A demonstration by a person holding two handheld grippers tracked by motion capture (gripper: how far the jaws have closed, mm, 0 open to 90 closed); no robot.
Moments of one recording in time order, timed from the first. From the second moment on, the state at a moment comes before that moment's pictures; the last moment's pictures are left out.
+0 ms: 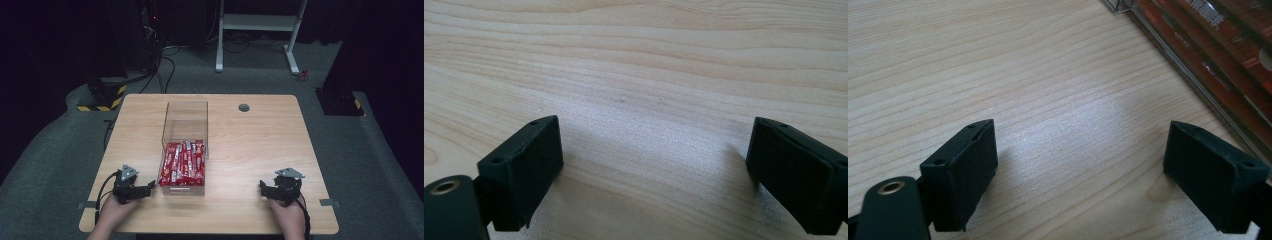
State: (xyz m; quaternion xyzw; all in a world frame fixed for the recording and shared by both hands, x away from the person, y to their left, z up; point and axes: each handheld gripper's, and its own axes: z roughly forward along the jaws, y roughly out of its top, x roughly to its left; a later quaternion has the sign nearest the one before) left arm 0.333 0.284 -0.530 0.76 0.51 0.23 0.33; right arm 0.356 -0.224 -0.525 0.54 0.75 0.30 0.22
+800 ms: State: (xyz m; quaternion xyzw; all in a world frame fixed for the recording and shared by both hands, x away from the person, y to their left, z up) left arm 0.332 0.284 -0.530 0.76 0.51 0.22 0.33; right arm 0.355 -0.225 -0.525 0.53 0.76 0.30 0.22
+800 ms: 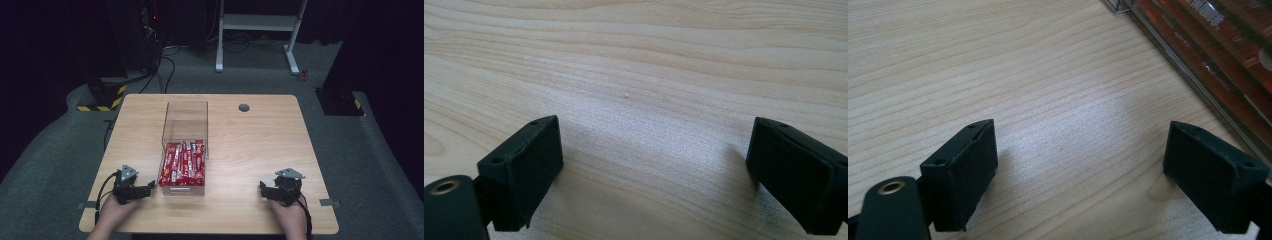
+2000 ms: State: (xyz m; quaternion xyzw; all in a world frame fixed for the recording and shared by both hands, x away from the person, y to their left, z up) left arm 0.331 0.284 -0.530 0.76 0.52 0.22 0.33; right arm 0.345 -0.211 -0.508 0.49 0.77 0.33 0.23
